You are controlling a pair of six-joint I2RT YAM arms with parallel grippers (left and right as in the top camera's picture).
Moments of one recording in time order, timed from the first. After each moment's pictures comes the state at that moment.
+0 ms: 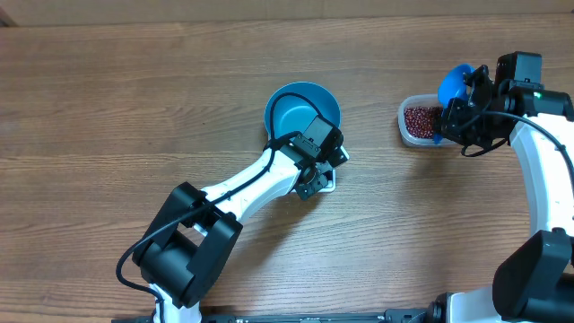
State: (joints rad) left arm -0.69 1.94 1.26 -0.59 -0.06 0.34; right arm -0.19 1.65 1.39 -0.99 -0.35 0.13
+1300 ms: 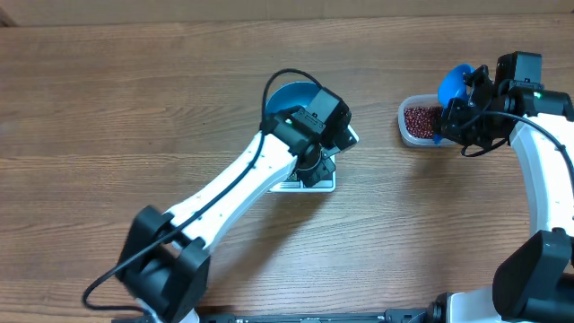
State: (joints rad) left arm -0.69 1.82 1.52 -0.97 0.00 0.31; right arm -0.19 1.65 1.39 -0.99 -0.35 0.13
